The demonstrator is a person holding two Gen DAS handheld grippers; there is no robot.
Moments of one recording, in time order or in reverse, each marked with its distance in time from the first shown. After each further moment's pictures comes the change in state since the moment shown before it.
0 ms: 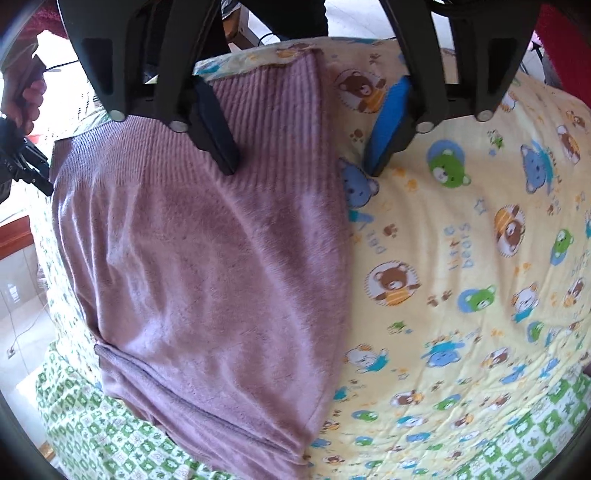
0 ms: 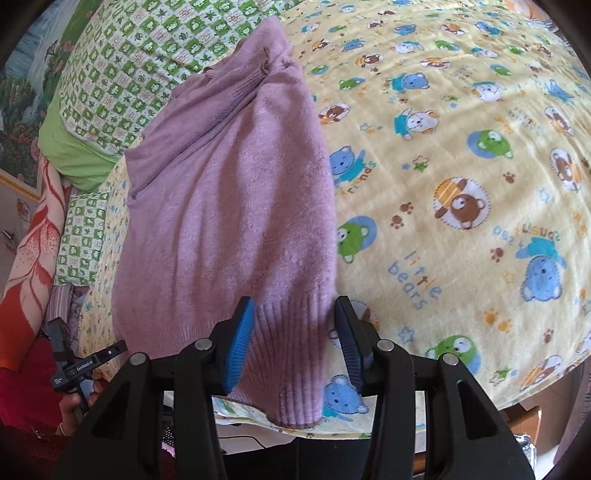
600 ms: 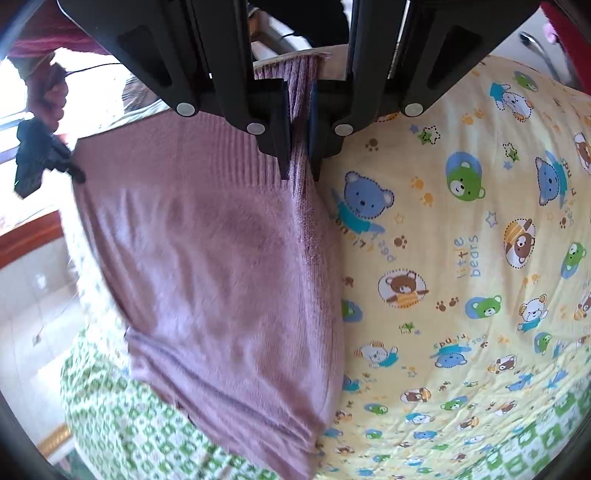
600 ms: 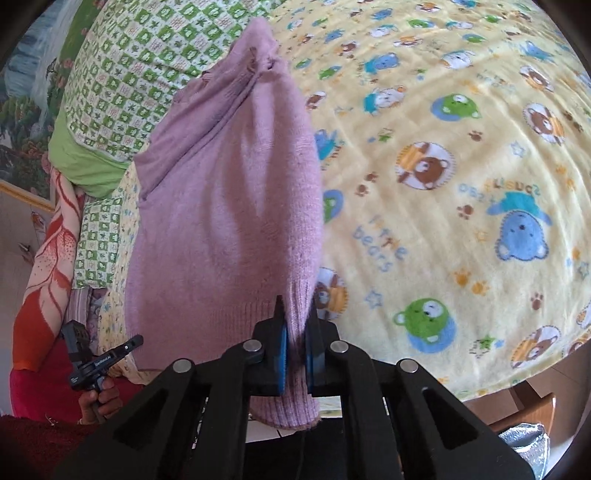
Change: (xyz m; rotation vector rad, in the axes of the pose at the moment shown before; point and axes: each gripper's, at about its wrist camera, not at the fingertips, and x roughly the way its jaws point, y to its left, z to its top) left arm -0.012 0.012 0.000 -0.032 -0.039 -0.159; right arm -0.013 -0.025 -0.005 0.043 0.021 0.081
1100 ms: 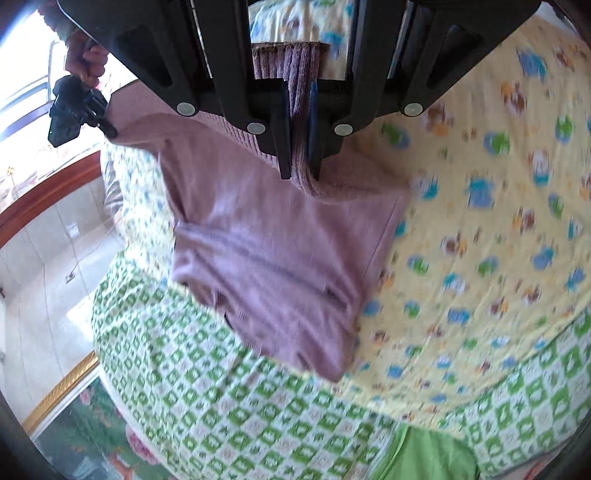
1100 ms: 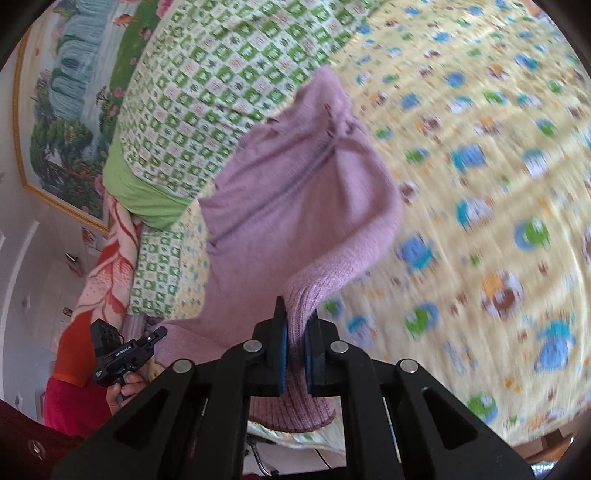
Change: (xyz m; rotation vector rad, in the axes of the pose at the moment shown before) left arm -0.065 -0.028 0.113 -0.043 -0.253 -0.139; right arm -0.032 0.044 0.061 -0.030 -0.135 0.219
